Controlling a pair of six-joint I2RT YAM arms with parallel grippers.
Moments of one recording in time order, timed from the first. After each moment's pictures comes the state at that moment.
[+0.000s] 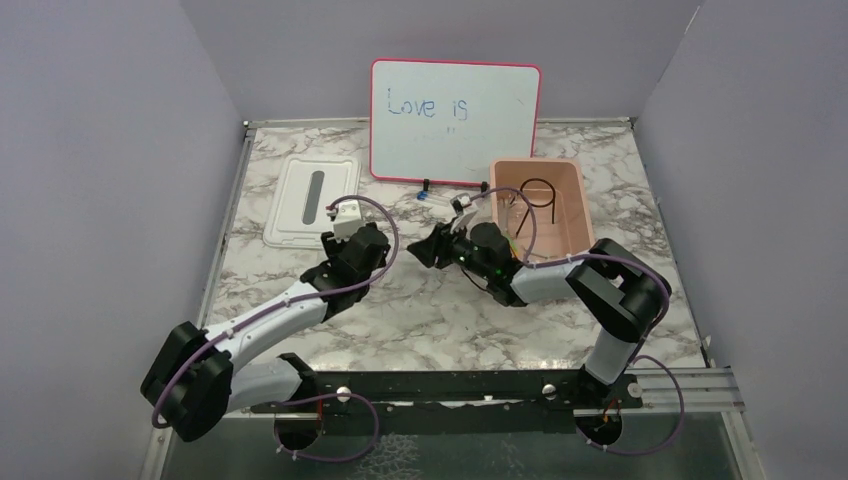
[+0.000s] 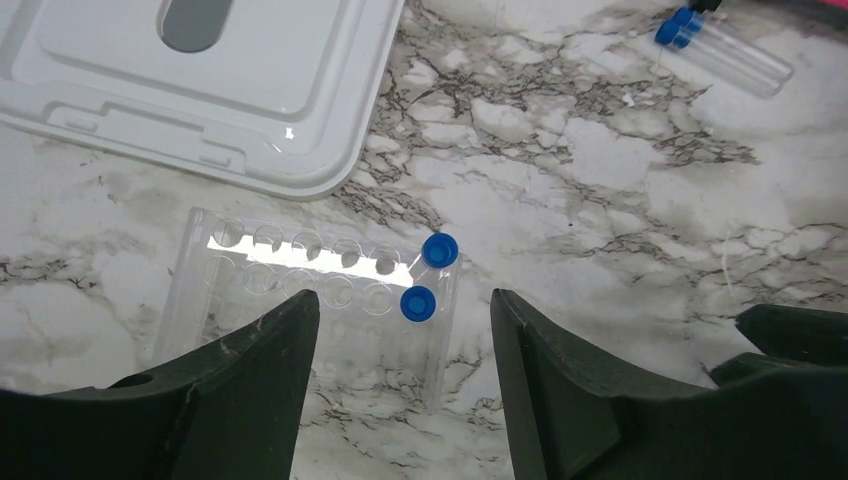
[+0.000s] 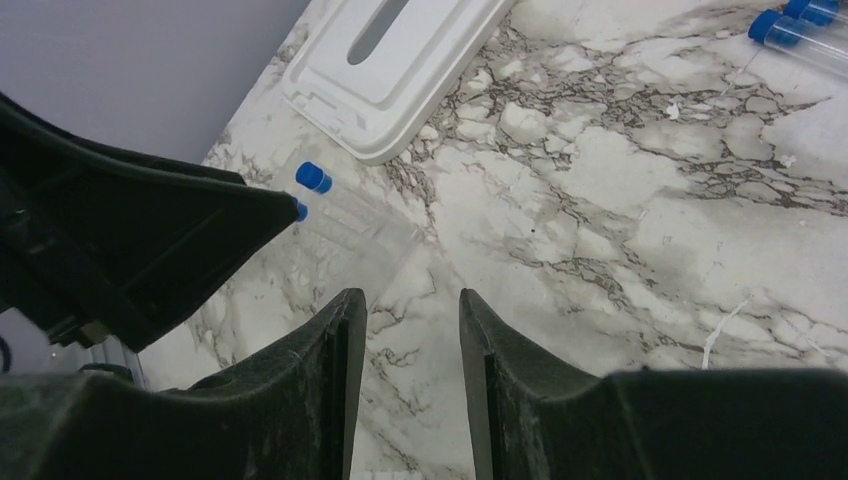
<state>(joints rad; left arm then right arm) -0.69 1.16 0.59 -0.13 -0.69 -0.59 0.80 1.76 0.67 0.93 -0.10 0.55</state>
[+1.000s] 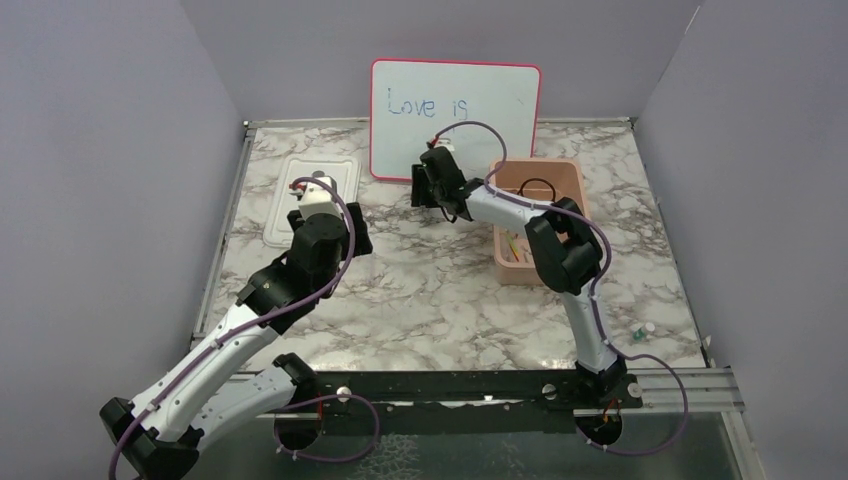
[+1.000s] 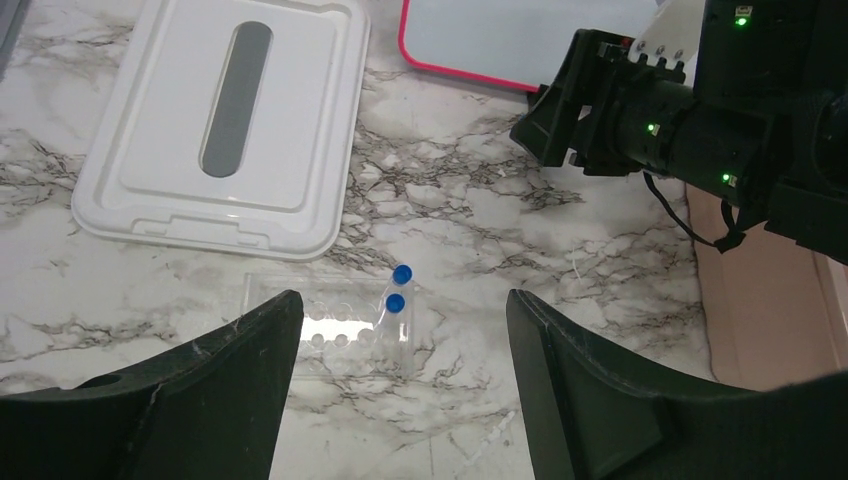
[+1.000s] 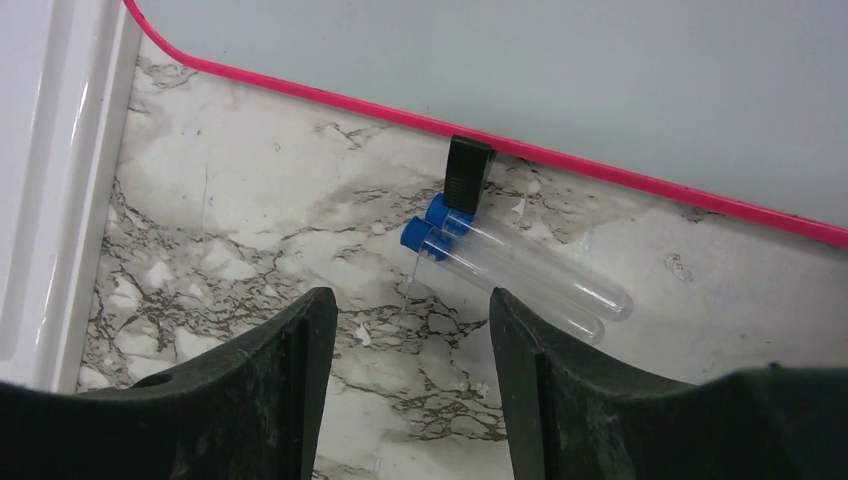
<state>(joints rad) -0.69 0.82 0.87 -0.49 -0.58 -0.45 0.66 2.23 1.66 -0.10 0.20 0.45</state>
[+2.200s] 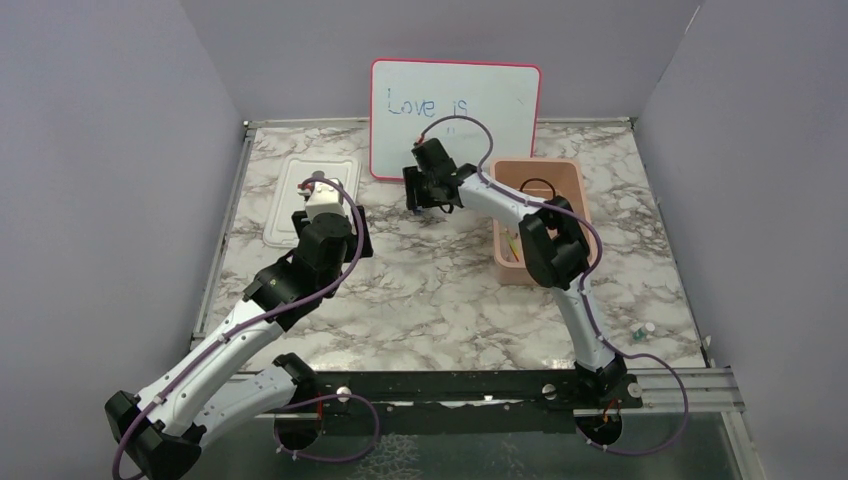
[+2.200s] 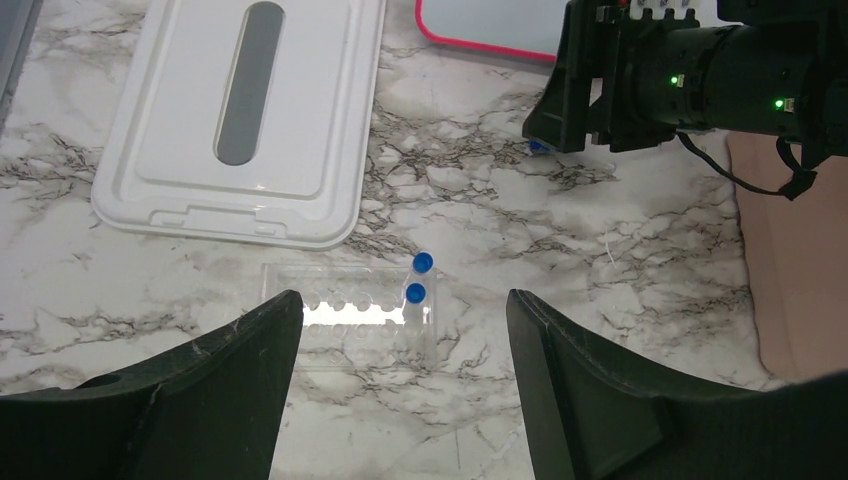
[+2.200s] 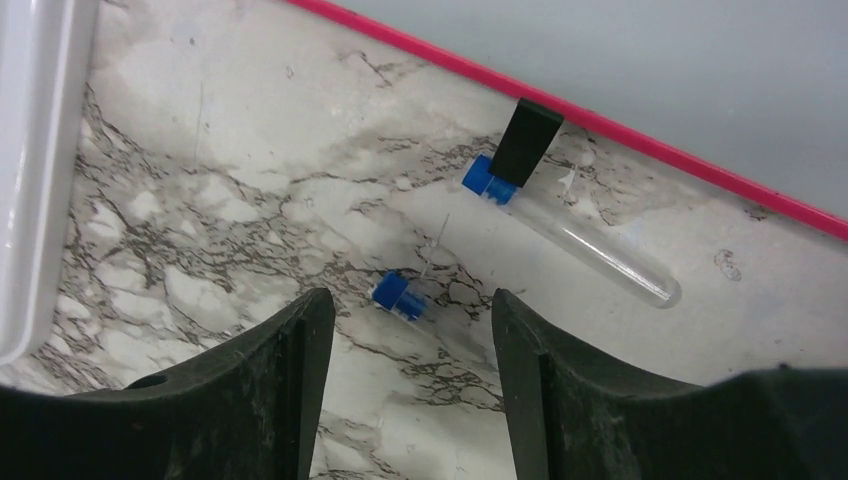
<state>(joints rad) -0.68 0.85 0.86 -0.50 -0.58 -0.42 0.66 2.33 1.91 -0.40 0.09 0.39</state>
